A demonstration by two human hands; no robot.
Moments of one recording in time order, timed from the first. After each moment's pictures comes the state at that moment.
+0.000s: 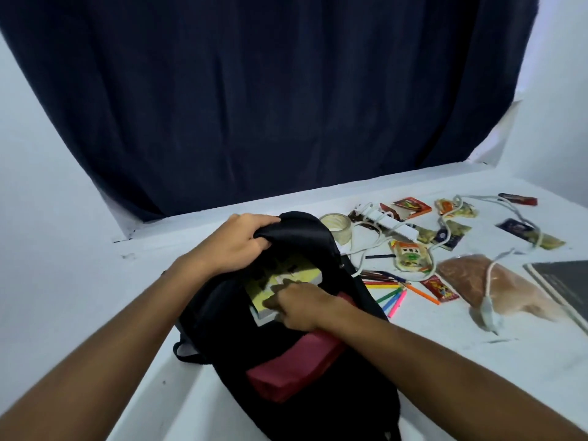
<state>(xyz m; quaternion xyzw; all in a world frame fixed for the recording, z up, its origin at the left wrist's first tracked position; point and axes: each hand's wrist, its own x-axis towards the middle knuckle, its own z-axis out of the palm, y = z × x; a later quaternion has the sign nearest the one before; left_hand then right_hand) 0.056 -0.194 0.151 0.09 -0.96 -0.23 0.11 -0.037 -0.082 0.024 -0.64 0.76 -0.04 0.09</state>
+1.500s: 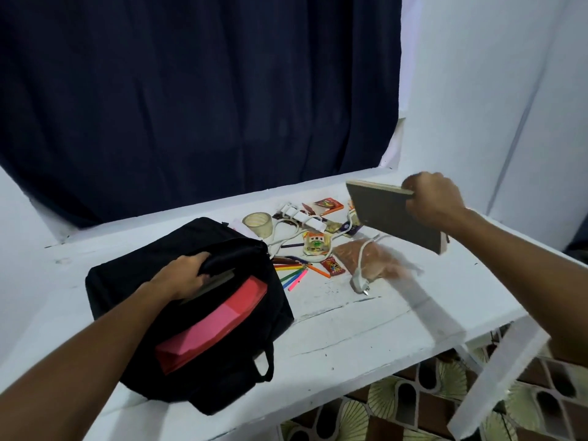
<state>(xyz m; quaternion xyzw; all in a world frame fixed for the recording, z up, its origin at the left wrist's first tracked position) 0.051 -0.108 0.067 0.23 -0.97 -0.09 0.00 -0.183 0.281 0.152 -0.21 0.95 -0.16 -0.18</state>
